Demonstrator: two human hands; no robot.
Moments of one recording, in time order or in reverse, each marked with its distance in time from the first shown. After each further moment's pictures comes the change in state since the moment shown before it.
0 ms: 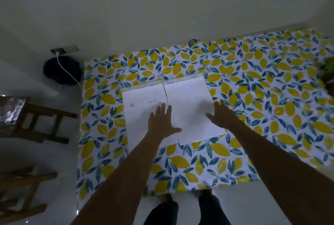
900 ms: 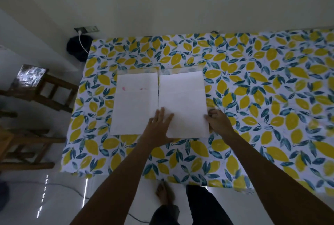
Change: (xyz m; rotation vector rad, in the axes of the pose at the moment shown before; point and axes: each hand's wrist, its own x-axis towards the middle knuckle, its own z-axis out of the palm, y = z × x) left_hand -0.029 0.066 0.072 0.040 0.029 0.023; right_hand 0.004 0.073 0.011 0.715 -0.082 0.068
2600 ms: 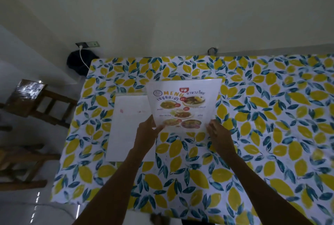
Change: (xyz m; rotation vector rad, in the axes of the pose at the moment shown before) left_hand 0.046 -0.025 -0.075 -0.775 0.391 -0.342; right_hand 0.038 -0.018 -0.013 -0.167 0.152 -0.630
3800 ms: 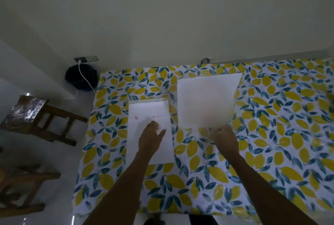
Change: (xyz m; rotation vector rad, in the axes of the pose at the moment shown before) left_hand -0.001 -0.052 -0.050 0.168 -0.032 -0.018; right_hand -0.023 -0.061 0.037 -0.189 0.120 0.390
